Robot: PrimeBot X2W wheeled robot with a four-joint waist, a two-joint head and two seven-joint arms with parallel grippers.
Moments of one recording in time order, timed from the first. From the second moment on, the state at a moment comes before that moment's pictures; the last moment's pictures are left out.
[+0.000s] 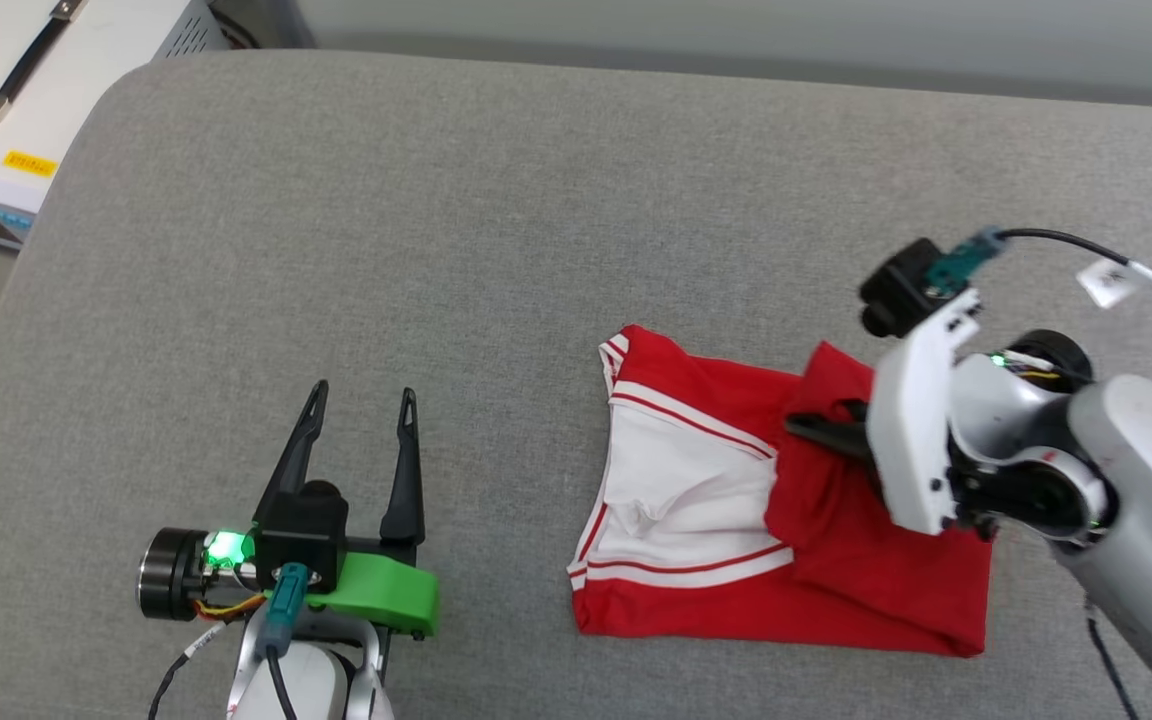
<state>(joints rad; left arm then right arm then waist) -0.12 0.15 -0.21 0.09 -0.05 0.11 -0.26 -0.61 -0.52 0.65 0.06 0.95 0.13 0.81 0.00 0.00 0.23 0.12</state>
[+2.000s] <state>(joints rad) 0.00 0.13 -0.13 0.05 -0.04 0.08 -0.26 0.02 -0.15 0.04 0.02 0.23 0.13 -0.25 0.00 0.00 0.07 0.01</state>
